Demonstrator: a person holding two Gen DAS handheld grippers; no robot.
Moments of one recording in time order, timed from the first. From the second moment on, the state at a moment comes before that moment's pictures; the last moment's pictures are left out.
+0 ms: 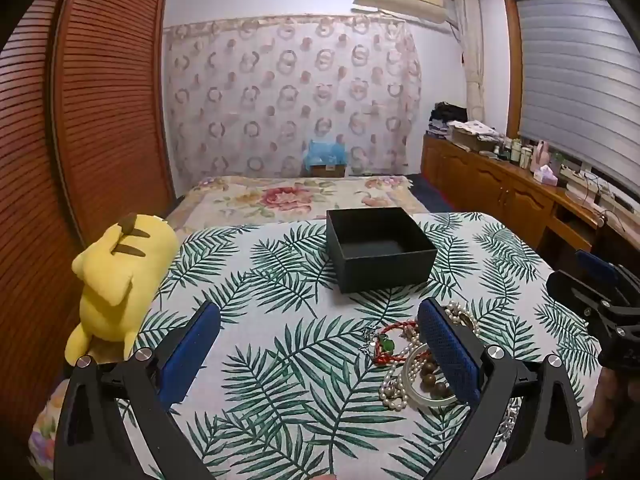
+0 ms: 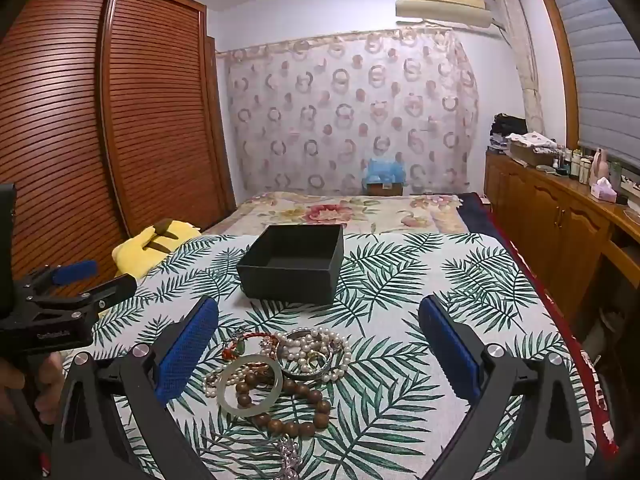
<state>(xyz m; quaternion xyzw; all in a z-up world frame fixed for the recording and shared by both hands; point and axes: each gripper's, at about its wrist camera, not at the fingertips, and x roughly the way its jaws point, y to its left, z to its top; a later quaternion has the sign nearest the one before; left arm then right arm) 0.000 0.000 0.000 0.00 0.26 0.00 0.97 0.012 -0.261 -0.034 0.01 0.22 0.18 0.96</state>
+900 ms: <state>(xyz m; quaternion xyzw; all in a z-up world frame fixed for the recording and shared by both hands) -0.002 -0.006 -0.004 0.00 0.26 -0.01 0.97 0.012 -0.265 -0.035 0.02 0.21 0.18 0.96</state>
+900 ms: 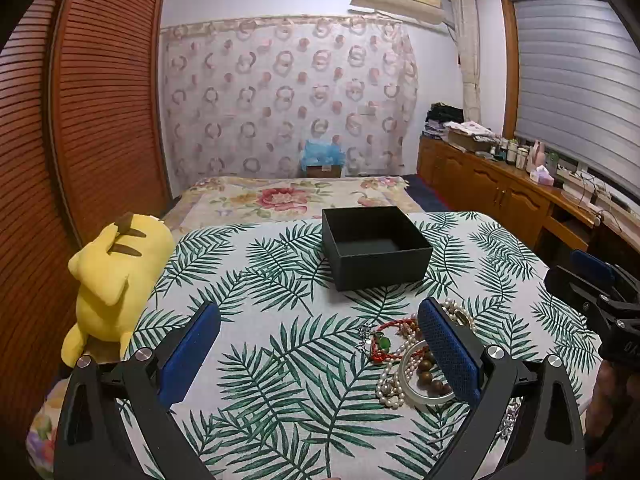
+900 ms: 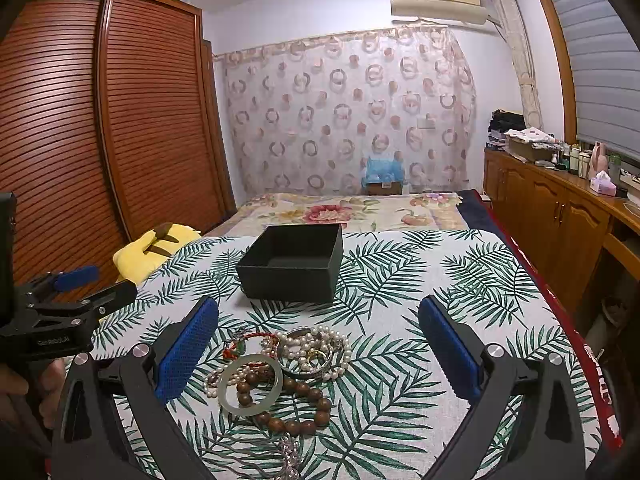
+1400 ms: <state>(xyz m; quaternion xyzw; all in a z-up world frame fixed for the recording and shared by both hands) -0.002 -0.007 -0.003 0.00 0.25 -0.01 0.97 0.012 -0.266 -0.036 0.02 0.21 0.18 0.96</state>
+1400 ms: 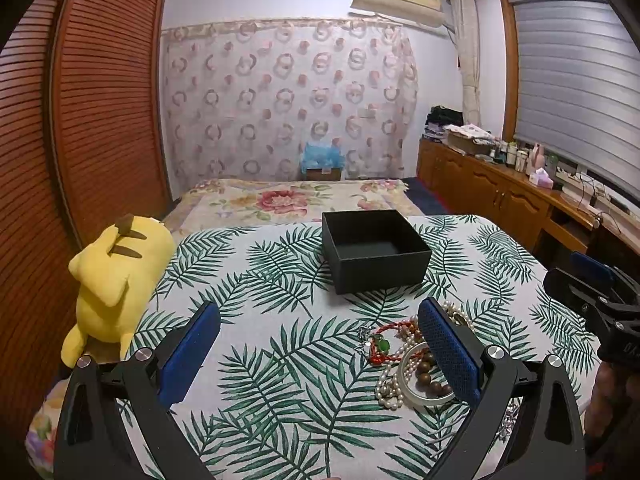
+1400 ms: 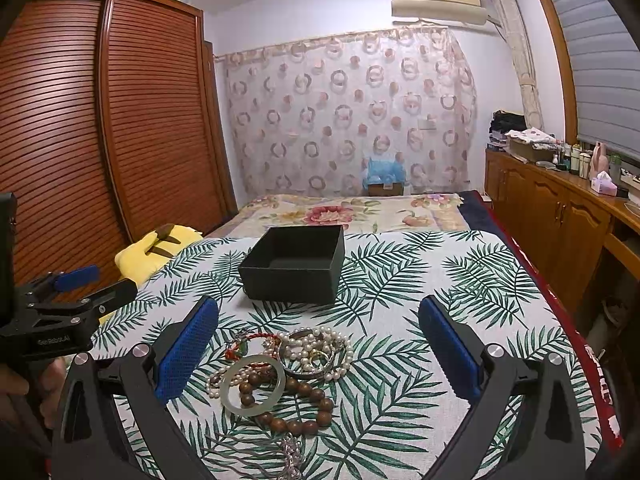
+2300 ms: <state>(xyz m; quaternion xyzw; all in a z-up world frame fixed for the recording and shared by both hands) -0.004 -0.008 -0.004 0.00 0.25 -0.01 0.97 0.010 -0.261 -0.034 0.02 0.21 0.18 0.96</state>
